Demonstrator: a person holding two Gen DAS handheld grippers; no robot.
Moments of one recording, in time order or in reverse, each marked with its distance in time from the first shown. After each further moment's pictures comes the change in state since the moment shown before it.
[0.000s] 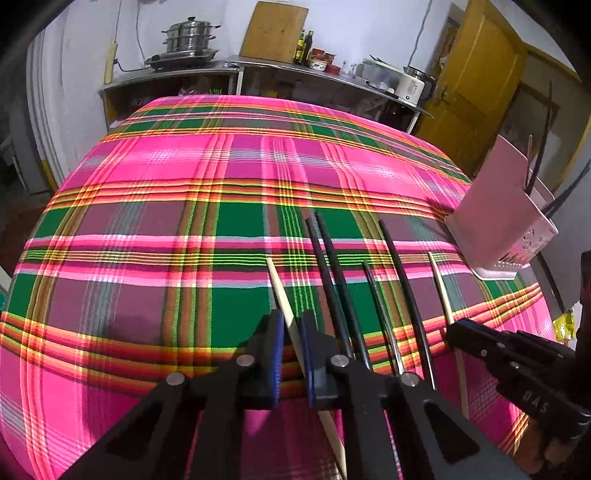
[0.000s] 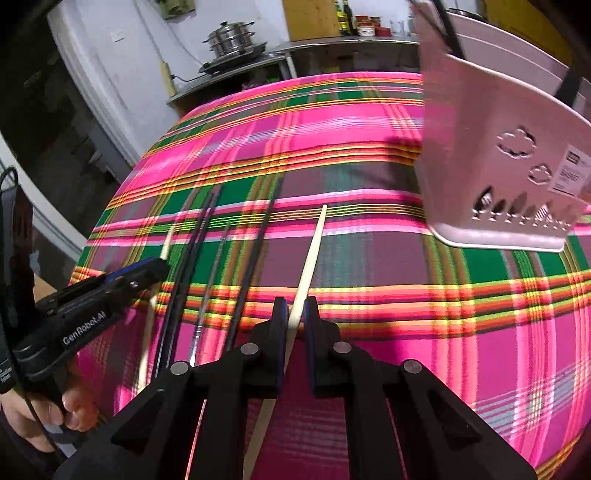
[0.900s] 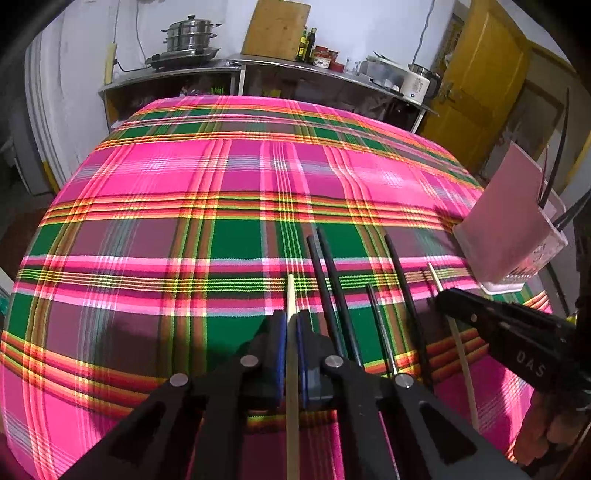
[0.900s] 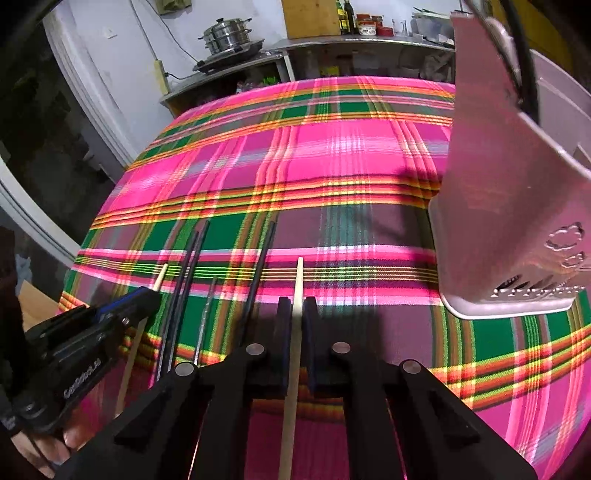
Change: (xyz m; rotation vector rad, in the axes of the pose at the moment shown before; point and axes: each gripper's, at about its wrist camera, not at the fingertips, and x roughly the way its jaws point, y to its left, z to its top) left arm 0.008 -0.003 0.016 0.002 0.007 0.018; right arm 0.016 0.006 0.044 -0.019 0.007 -0.021
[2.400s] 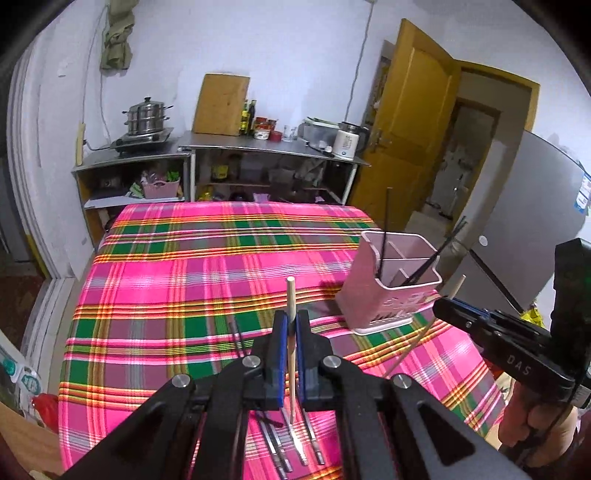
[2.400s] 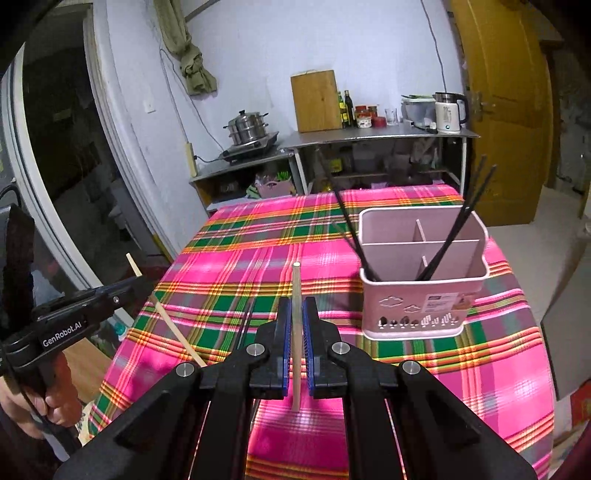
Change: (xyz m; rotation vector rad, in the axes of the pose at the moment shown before) left arm -0.179 -0.073 0.023 0.152 -0.227 -0.143; right arm -0.193 -0.007 -0.017 -0.013 -0.335 0.033
